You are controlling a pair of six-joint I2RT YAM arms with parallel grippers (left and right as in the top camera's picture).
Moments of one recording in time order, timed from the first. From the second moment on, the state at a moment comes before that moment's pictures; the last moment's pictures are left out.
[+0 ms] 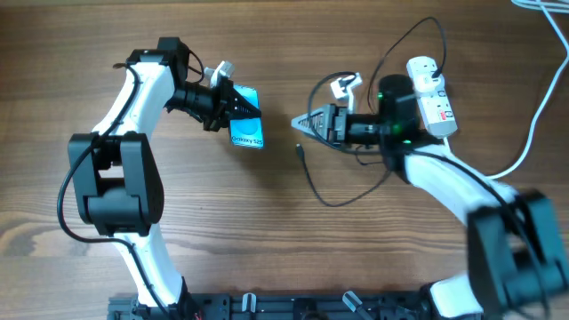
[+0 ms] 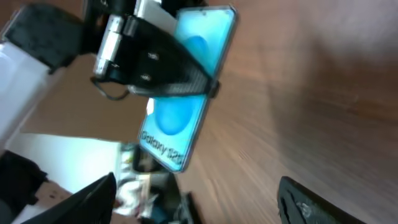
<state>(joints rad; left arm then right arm) -0.03 2.08 1.59 -1.16 1.06 -0.13 0.27 1.62 0.85 0.22 -1.01 0.78</state>
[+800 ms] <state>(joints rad) -0.16 2.08 1.59 -1.09 0.97 -0.16 0.50 1.40 0.85 -0.55 -0.20 0.40</state>
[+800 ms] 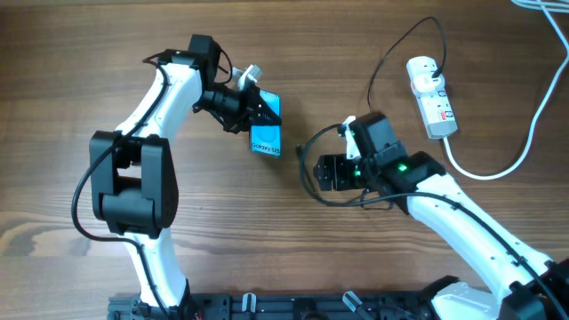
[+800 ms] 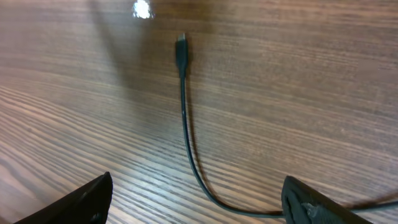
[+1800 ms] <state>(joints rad) -0.04 2.08 1.59 -0.79 1.02 -0.35 0.52 1.58 0.91 -0.43 -0.21 0.34</state>
